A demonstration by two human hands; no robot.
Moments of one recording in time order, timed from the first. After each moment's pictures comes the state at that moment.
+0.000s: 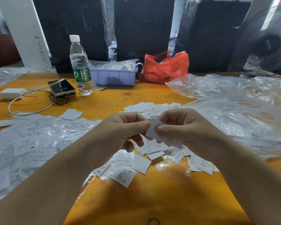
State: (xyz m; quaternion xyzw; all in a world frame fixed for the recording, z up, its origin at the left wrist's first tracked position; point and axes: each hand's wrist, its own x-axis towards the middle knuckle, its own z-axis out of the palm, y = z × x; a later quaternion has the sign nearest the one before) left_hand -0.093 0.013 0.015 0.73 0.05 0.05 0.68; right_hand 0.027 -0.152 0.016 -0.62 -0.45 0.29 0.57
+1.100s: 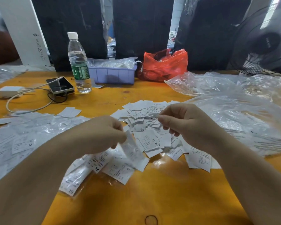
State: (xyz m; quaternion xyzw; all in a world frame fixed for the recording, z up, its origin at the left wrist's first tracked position) left_hand -0.093 0.040 0.015 0.90 0.25 -0.01 0.36; right_hand 0.033 -0.152 0.015 -0.76 -0.43 0.11 0.47
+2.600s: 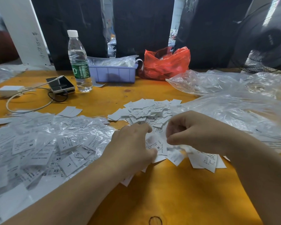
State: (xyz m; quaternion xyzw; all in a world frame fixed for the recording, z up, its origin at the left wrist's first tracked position) left_hand -0.076 -0.010 -0.028 0.96 0.16 0.11 0.21; right_hand 0.033 -0.158 0.023 -0.83 -0.42 0.19 0.31
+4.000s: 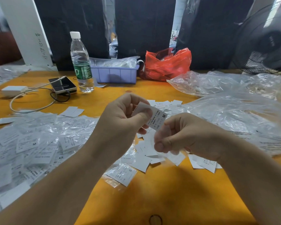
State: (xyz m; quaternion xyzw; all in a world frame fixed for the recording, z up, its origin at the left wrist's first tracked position) left_hand -0.089 -0.001 0.008 0.75 0.03 0.29 0.59; right_hand 0.019 -0.152 0.024 -0.67 -0.45 0.38 0.46
